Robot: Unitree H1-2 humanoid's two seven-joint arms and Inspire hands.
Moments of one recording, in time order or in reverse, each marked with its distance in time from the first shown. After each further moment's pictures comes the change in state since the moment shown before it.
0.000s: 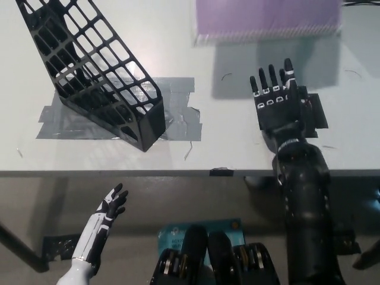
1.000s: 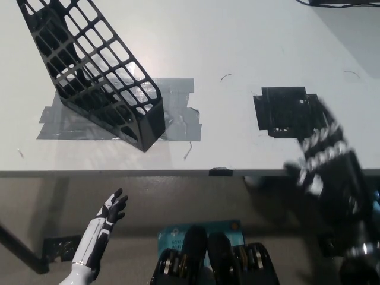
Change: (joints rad) left_arm 0.023 -0.001 -0.001 0.000 0.006 0.006 0.000; right_arm 0.670 -0.241 0.519 -0.903 -0.401 -0.028 0.123
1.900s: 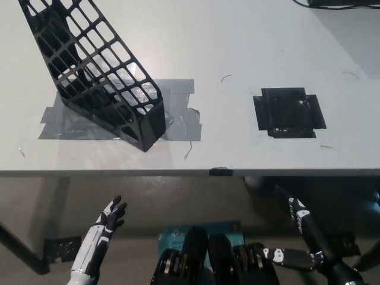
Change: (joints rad) left_arm 0.028 -0.003 0.000 0.002 -0.012 -0.014 0.000; right_arm 0.073 -0.159 0.182 0.297 -0.499 -0.141 0.019
